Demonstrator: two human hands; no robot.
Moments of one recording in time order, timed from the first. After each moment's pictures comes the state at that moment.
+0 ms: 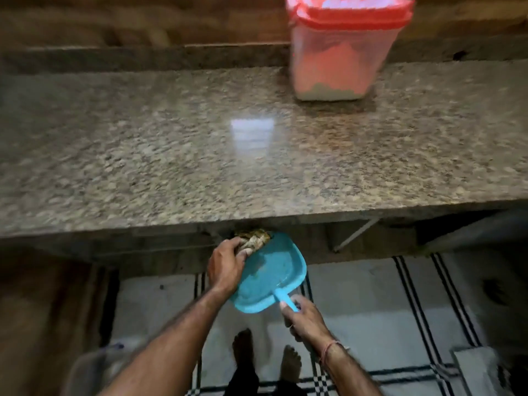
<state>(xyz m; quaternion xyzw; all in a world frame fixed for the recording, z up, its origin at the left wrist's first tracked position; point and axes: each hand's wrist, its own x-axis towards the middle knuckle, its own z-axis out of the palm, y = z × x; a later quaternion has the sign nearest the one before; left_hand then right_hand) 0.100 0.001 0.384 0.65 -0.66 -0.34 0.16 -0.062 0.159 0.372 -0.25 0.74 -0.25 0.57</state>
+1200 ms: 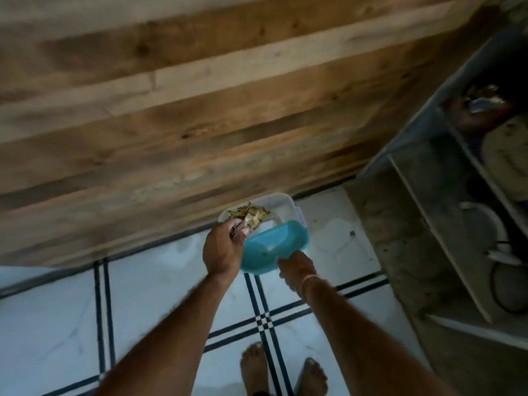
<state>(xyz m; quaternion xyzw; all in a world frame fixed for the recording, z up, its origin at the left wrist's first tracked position) 0.624 0.307 0.074 0.93 -0.05 -0.15 0.32 0.515 0.174 0.046 -0.65 0.50 0.21 0.52</state>
